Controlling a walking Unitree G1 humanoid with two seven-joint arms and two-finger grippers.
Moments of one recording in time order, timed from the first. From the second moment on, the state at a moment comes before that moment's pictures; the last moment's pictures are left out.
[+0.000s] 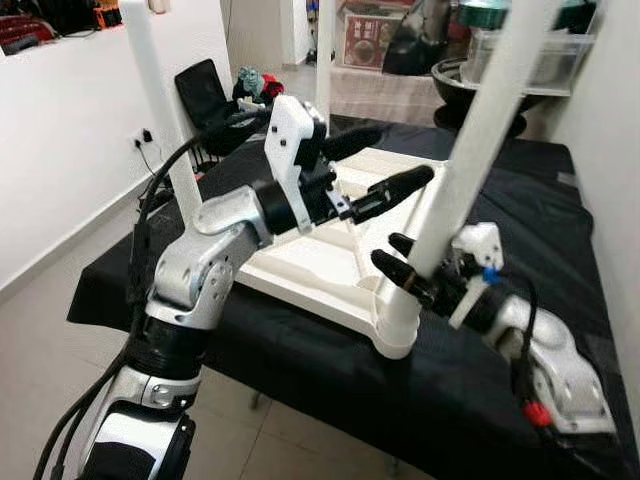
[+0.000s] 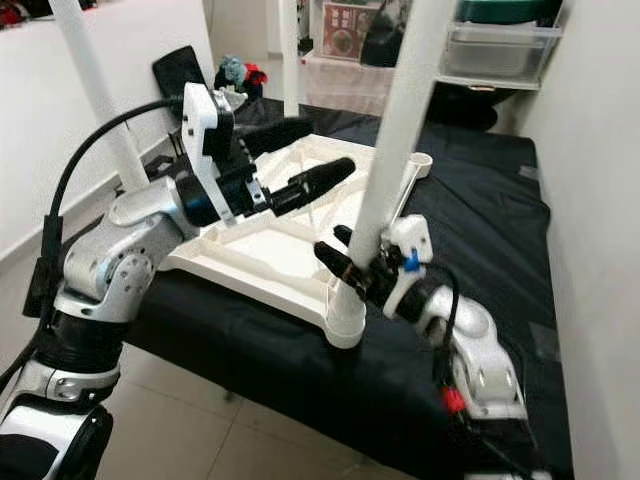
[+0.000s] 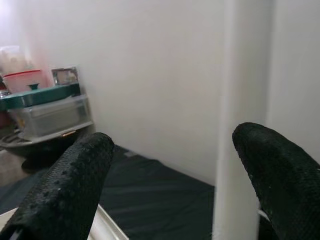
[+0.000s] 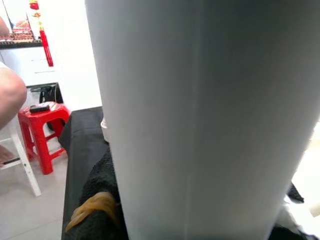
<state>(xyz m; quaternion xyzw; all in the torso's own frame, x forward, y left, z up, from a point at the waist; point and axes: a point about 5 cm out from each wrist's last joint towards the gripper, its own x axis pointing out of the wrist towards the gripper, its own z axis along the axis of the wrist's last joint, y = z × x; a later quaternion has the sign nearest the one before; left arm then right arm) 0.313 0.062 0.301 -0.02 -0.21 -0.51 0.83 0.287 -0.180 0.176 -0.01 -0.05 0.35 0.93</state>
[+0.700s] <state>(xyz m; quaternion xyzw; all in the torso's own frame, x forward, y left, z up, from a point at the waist) 0.316 0.062 0.298 -0.02 -0.20 -0.48 0.85 0.274 -0.138 0.181 -0.07 0.02 0.19 0.98</state>
